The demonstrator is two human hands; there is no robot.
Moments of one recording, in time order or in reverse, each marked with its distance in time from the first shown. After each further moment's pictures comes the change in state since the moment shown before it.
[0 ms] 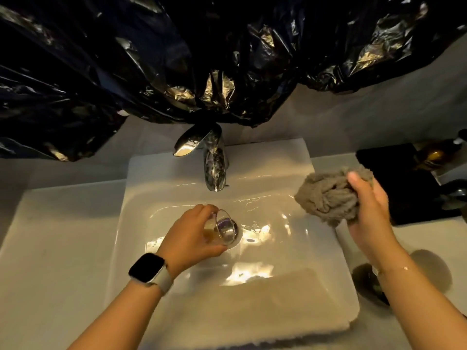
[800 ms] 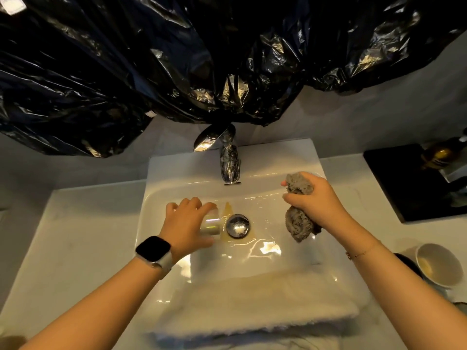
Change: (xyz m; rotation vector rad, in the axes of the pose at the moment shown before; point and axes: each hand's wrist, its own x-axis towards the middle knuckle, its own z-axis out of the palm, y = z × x) left_hand -0.014 -0.027 -0.020 0.471 0.009 0.002; right_hand -0.015 0.017 0.063 -0.700 -0.296 -0.055
